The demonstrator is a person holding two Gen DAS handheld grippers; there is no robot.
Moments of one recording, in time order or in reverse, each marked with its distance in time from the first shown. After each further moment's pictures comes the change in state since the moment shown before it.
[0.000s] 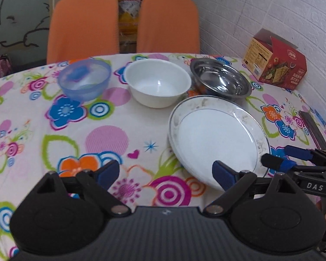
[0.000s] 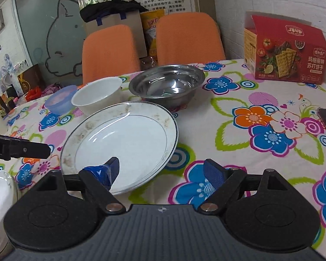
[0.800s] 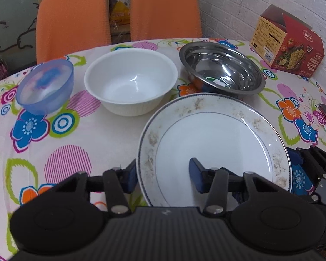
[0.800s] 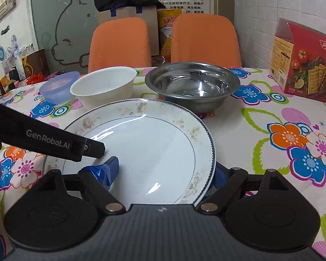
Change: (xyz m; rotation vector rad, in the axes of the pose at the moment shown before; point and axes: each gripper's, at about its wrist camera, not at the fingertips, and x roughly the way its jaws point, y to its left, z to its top) left arm 0.067 -0.034 0.024 0.044 0.058 0.086; right arm 0.046 0.030 0.003 -0.109 -0.024 -0.005
